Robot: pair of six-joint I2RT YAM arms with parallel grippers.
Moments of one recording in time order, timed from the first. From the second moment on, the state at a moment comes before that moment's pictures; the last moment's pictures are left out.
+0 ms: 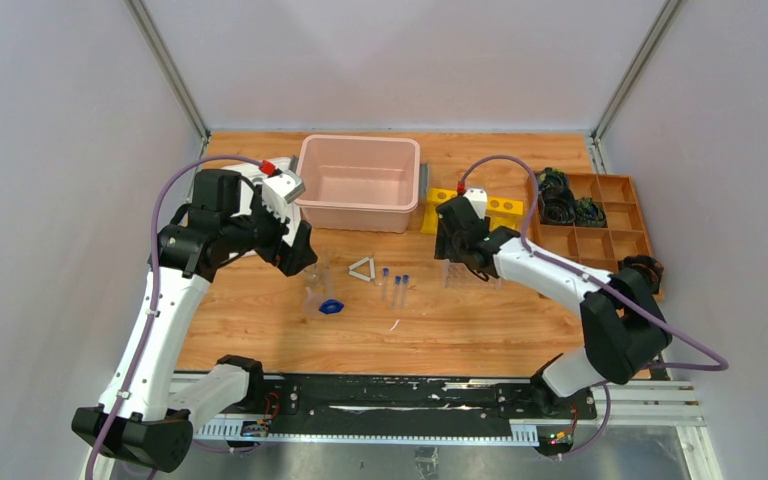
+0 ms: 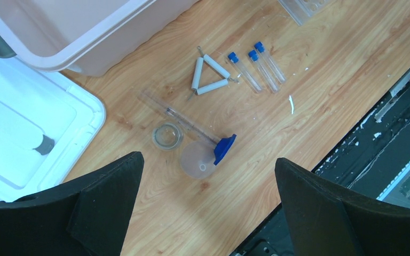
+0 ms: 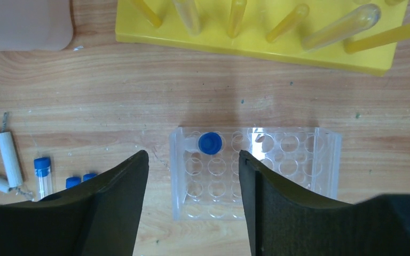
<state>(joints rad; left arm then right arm) -0.19 1.01 1.22 -0.97 0.52 0.31 0.63 1.49 0.94 -0.35 0.40 0.56</state>
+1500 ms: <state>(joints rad) -0.19 1.01 1.22 -0.97 0.52 0.30 0.56 1.55 0.98 -0.30 0.15 0.42</state>
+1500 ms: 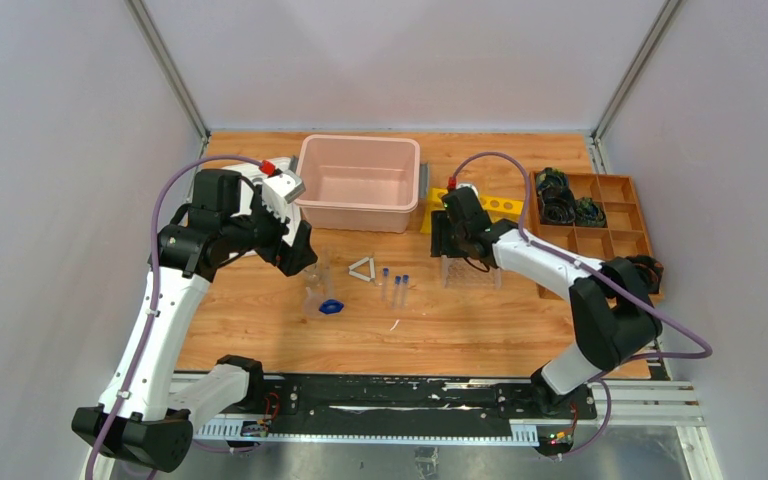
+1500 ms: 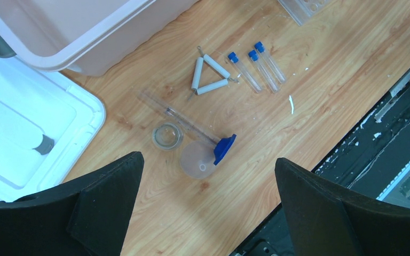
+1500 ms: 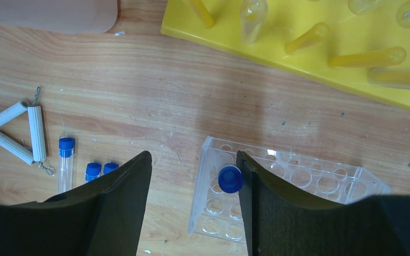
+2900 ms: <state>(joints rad) -0.19 1.00 1.22 -0.97 0.51 0.30 0.82 1.69 1.06 -0.44 0.13 0.66</state>
